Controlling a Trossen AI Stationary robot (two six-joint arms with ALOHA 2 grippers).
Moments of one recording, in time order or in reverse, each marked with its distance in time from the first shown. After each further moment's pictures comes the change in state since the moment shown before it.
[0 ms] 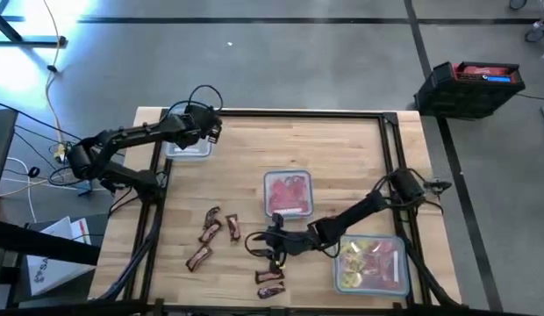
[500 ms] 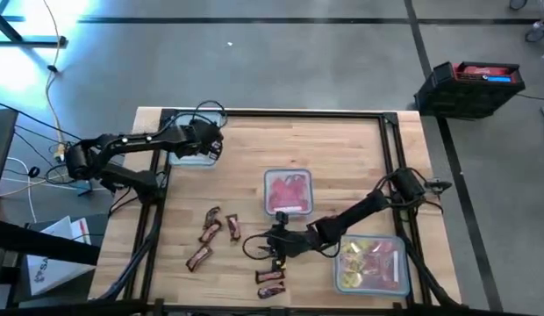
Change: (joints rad) left arm -0.195 -0.008 -0.074 -0.103 0.197 -0.096; right arm -0.004 -0.019 0.000 -0.253 0.048 0.015
